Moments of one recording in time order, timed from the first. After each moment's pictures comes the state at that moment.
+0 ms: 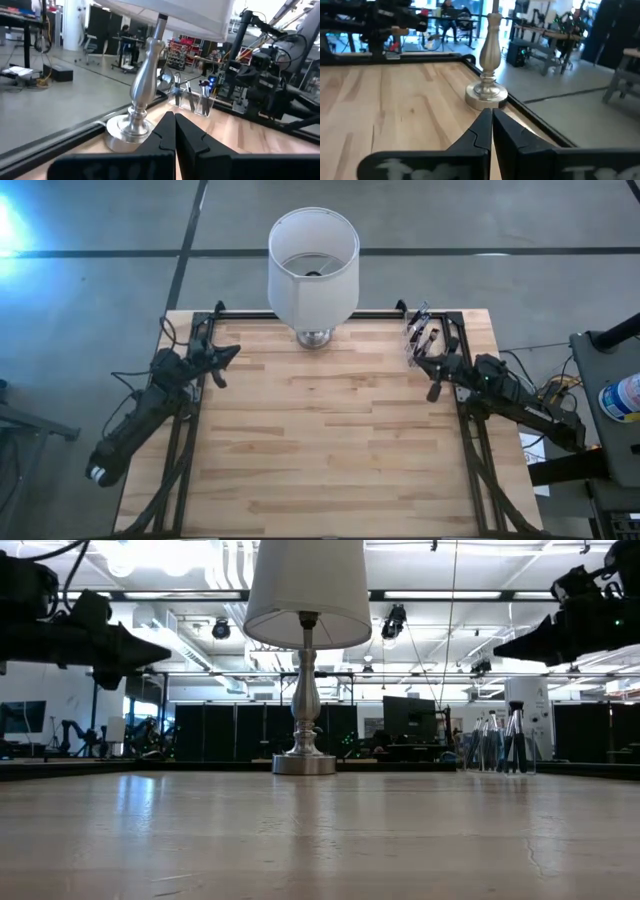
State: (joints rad) left arm 0.94 0.00 0.01 0.07 0.48 -0.22; right arm -0.43 0.00 0.12 -0.21 0.02 -0.09
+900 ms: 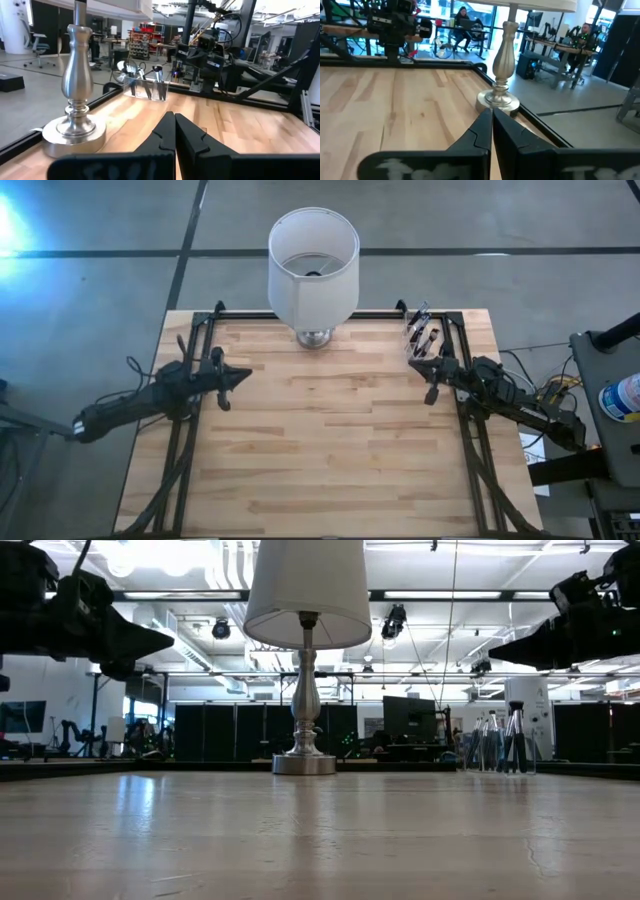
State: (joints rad) left arm 0.32 0.00 0.01 0.02 0.08 -0.10; right arm -0.42 0.00 0.04 -0.07 -0.05 -0.13
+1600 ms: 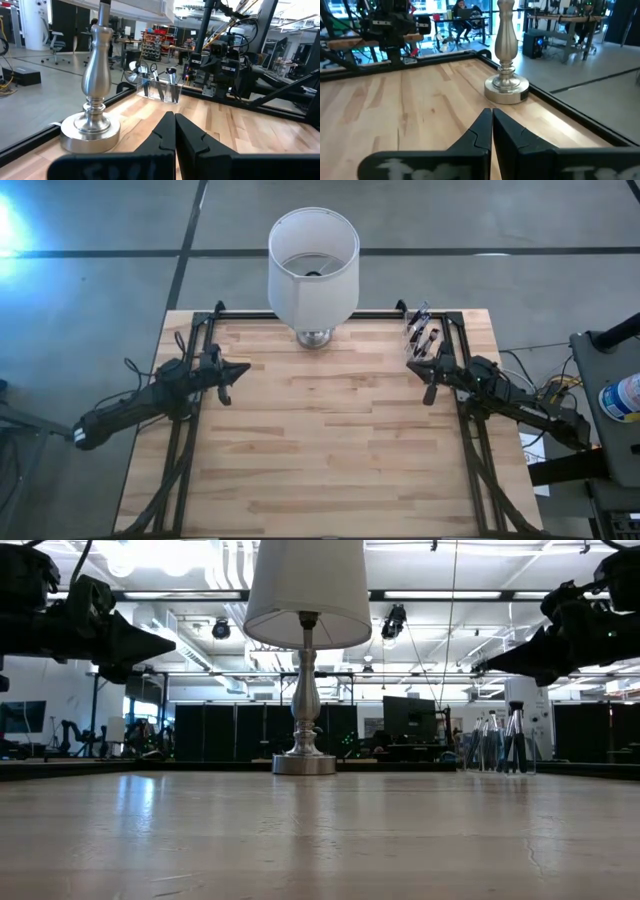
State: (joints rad) left arm 0.41 0.03 0.01 0.03 0.09 -0.14; right arm -0.42 0.07 0.04 -0.07 -0.04 0.05
